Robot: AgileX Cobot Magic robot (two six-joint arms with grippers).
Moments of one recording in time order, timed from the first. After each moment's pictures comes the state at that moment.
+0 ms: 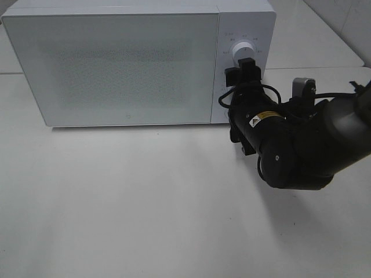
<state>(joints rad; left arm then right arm) -0.12 0.00 -0.52 -0.07 1.08 -0.02 0.62 2.00 -0.71 0.56 -1.12 1.23</state>
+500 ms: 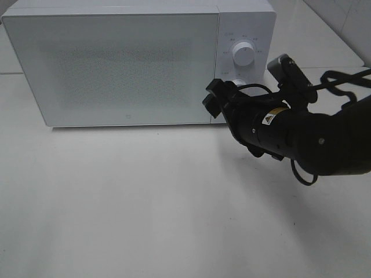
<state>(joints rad) -0.12 0.00 -0.52 -0.07 1.08 -0.02 0.62 1.73 -0.63 0.46 -0.62 0.60</state>
